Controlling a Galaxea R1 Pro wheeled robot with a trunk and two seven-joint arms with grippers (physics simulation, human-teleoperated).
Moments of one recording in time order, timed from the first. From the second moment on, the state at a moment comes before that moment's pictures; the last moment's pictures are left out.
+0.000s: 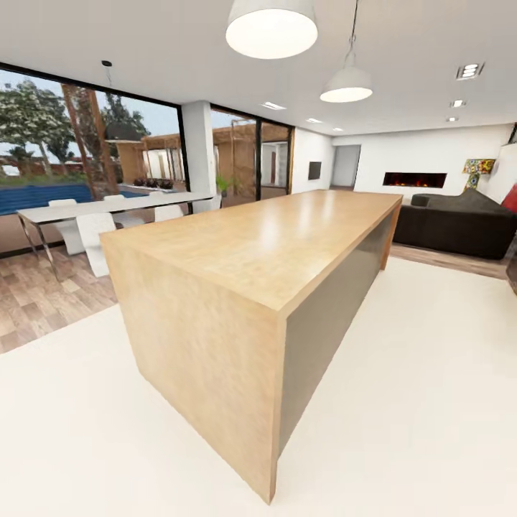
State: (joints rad) left arm 0.00 0.00 0.00 -0.01 0.00 -0.01 -0.01; right arm -0.03 0.03 0.00 -0.09 0.00 -0.02 0.00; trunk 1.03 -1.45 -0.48
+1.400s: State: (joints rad) left arm 0.00 0.00 0.00 -0.02 0.00 -0.08 -0.01; right arm -0.03 0.03 0.00 -0.09 0.00 -0.02 0.00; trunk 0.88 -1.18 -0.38
